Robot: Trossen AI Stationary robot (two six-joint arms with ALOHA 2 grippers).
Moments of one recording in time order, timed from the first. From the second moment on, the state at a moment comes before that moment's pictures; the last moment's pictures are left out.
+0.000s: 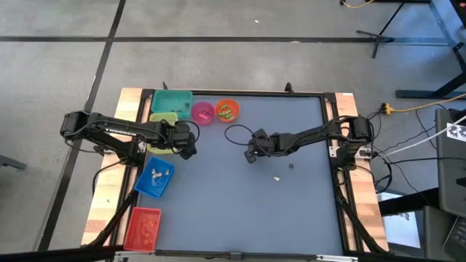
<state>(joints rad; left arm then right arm) 0.05 1.26 0.77 -0.92 -0.50 -0.76 -0.03 1.83 0.94 -0.29 0.33 0.85</state>
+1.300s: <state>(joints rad) 0.05 1.26 0.77 -0.48 -0.26 -0.75 -0.03 1.79 1.12 -0.10 0.03 0.27</state>
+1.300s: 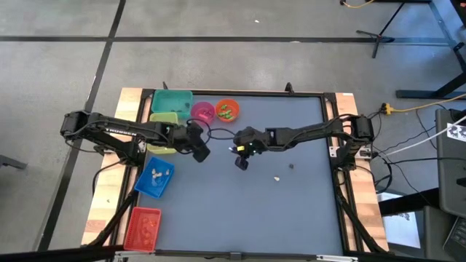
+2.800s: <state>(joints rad) 0.05 1.26 0.77 -0.12 -0.08 -0.83 -0.03 1.79 1.12 0.24 -0.02 0.01</state>
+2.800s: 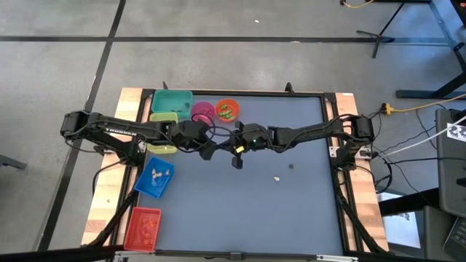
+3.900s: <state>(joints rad) 0.05 1.26 0.77 -0.12 -0.09 -0.83 -0.03 1.79 1.12 0.24 -0.02 0.01</state>
